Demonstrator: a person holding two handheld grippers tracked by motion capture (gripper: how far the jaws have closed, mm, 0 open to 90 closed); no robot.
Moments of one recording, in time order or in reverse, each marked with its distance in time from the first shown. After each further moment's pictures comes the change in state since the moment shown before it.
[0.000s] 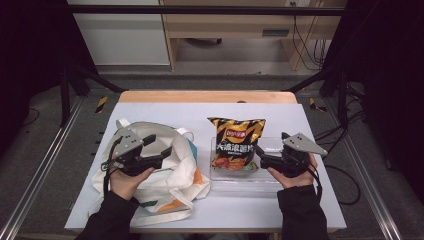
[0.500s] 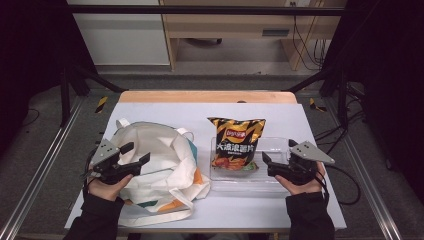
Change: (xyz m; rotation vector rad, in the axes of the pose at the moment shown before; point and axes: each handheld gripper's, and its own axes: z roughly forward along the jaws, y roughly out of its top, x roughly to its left) left arm 0.033 -0.036 -0.032 0.024 0.073 -0.046; right arm -0.010 -0.019 -0.014 0.017 -0.017 -0.016
